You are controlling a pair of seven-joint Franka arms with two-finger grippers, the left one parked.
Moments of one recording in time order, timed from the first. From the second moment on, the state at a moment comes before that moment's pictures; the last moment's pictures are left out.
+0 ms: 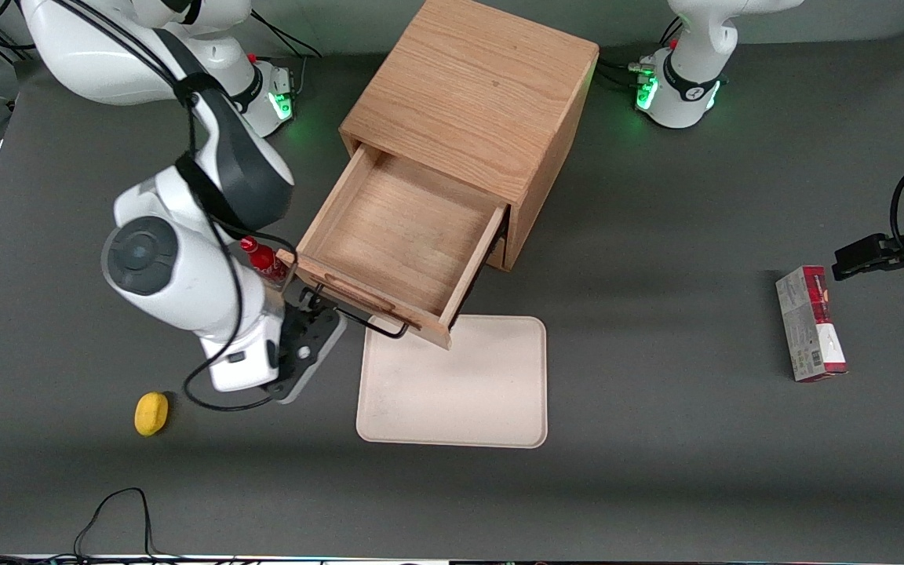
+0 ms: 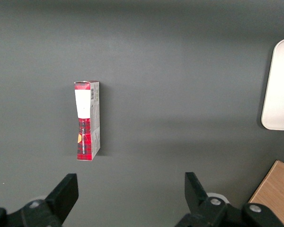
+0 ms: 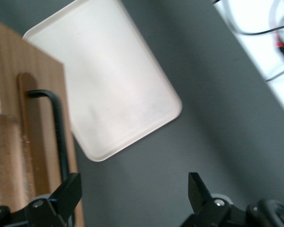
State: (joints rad) arm 0.16 0.63 0.34 -1.08 -0.12 1.81 -0.51
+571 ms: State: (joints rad) arm 0.11 0.37 0.05 -1.15 0.10 1.58 -0.34
